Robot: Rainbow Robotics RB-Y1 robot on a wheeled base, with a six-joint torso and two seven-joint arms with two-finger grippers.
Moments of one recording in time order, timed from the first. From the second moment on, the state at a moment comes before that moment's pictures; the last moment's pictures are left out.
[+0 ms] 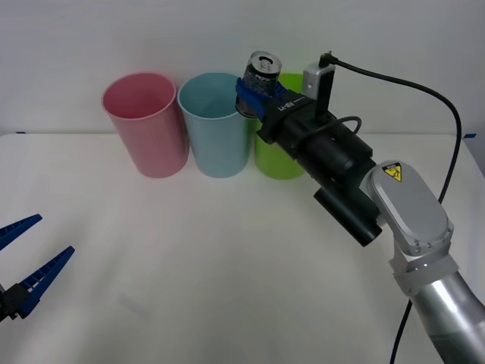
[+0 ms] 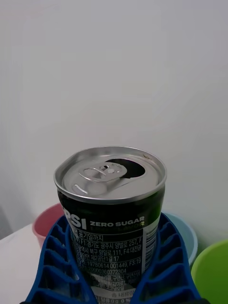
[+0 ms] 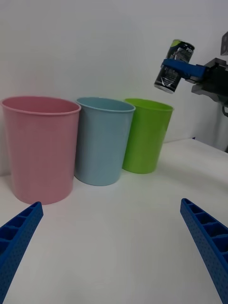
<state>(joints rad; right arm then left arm) -0.43 -0.22 0.23 -1.59 1.30 -0.32 -0.22 0.35 0.40 0.52 -1.66 -0.96 -1.22 0.00</state>
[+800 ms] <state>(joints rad) -0.76 0.02 0.08 -1.16 1.52 -0.22 -0.19 0.35 0.40 0.52 -1.66 -0.96 -1.22 0.00</state>
